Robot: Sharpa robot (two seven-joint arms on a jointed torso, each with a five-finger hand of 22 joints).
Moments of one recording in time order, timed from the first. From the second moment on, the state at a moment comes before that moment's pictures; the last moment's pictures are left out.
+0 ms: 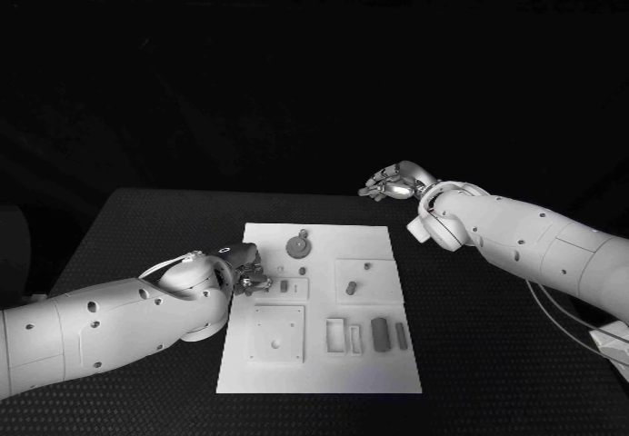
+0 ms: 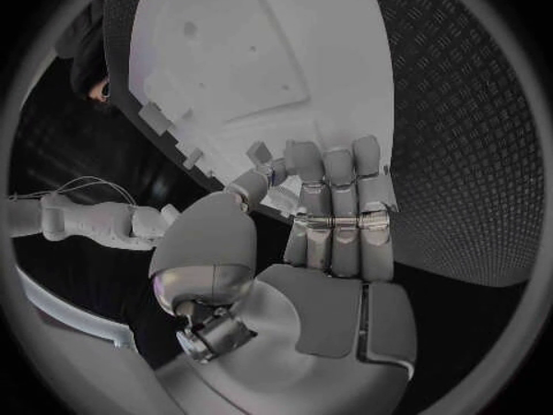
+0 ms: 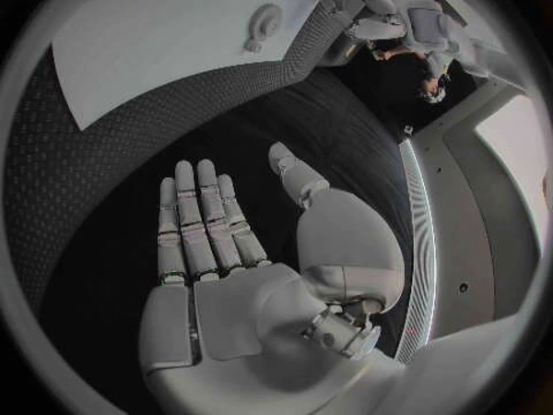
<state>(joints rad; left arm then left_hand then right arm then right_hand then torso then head) 1.24 -0.73 -0.23 1.48 -1.38 -0.29 -0.52 0.94 -0.06 0.60 -0.22 0.48 1.14 0.09 0.33 0.75 1.44 -0.07 0.52 0.71 1.27 -0.06 0.69 1.02 0.04 1.25 -0.15 0.25 1.31 1.26 -0.54 -0.04 0.90 -0.78 -0.28 0.13 0.93 -0.09 0.50 -0.27 0.05 0.75 0.20 0.21 0.60 0.94 0.16 0.34 0.26 0.82 0.17 0.39 0.55 0.12 0.51 0.17 0.30 1.06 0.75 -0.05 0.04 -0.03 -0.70</state>
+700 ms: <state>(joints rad) 1.24 -0.71 -0.23 1.48 -1.42 -0.28 -0.53 0.94 -0.06 0.60 -0.22 0.48 1.14 0.09 0.34 0.75 1.44 -0.07 0.53 0.72 1.27 -0.06 0.70 1.02 0.04 1.25 -0.15 0.25 1.31 1.26 -0.54 -0.04 0.90 -0.77 -0.28 0.13 0.93 -0.09 0.50 -0.27 0.05 0.75 0.20 0.21 0.60 0.94 0.16 0.34 0.26 0.82 0.17 0.39 0.55 0.12 0.51 0.17 0.30 1.06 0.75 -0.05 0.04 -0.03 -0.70</state>
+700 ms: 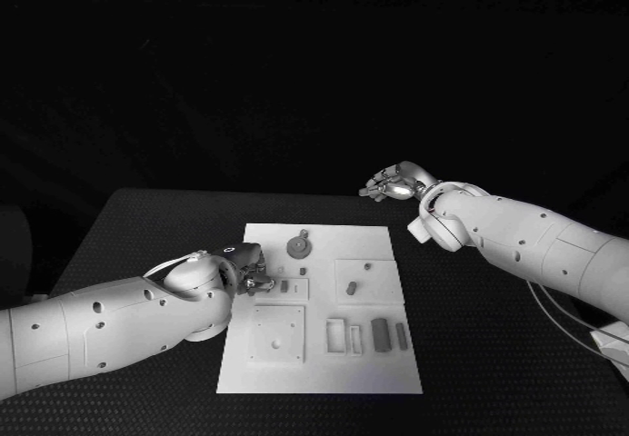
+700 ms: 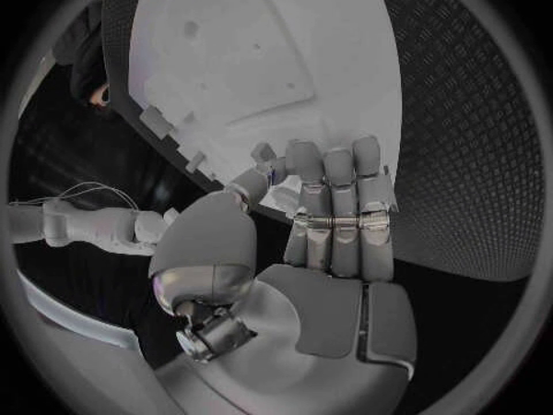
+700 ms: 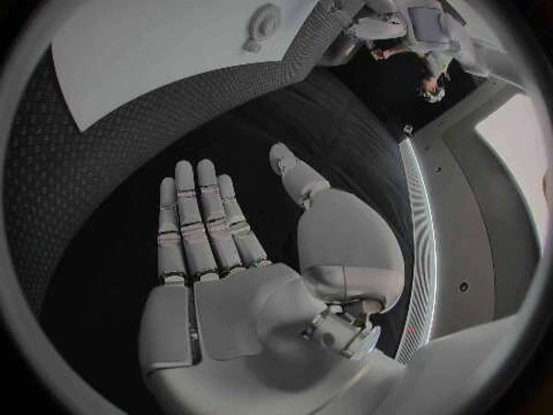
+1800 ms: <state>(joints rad) 1.24 -0.72 -0.23 1.48 -1.46 -0.30 -0.53 0.95 -0.06 0.60 -0.22 0.48 1.14 0.09 0.33 0.75 1.44 -0.07 0.53 0.72 1.27 -0.06 0.70 1.02 0.04 1.25 -0.15 0.26 1.31 1.26 -0.54 -0.04 0.90 -0.77 -0.28 0.13 0.92 -0.09 0.49 -0.26 0.05 0.75 0.20 0.21 0.60 0.94 0.16 0.34 0.26 0.82 0.17 0.39 0.56 0.12 0.51 0.17 0.30 1.07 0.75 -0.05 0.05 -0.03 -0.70</state>
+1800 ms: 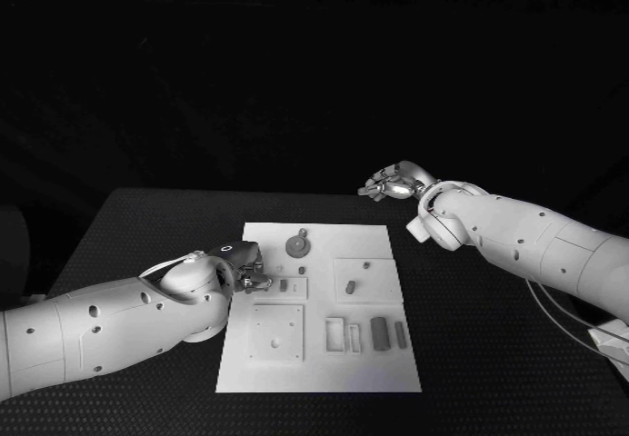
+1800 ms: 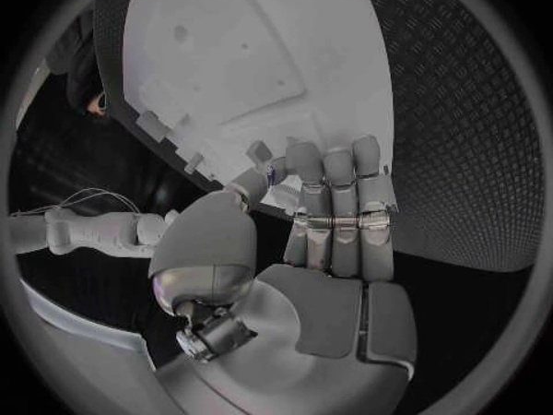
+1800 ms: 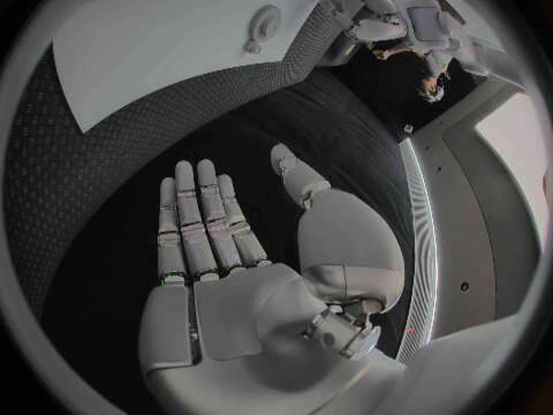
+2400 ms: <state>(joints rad) 1.24 -0.72 -0.23 1.48 -1.44 -0.31 -0.53 0.95 -0.06 0.60 -0.22 0.47 1.14 0.09 0.33 0.75 1.44 -0.07 0.53 0.72 1.27 -0.06 0.70 1.02 0.04 1.25 -0.16 0.26 1.31 1.26 -0.54 -0.04 0.90 -0.77 -0.28 0.13 0.92 -0.09 0.50 -0.26 0.05 0.75 0.20 0.21 0.60 0.94 0.16 0.34 0.25 0.82 0.18 0.39 0.56 0.12 0.51 0.17 0.29 1.07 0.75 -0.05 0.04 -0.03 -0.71</state>
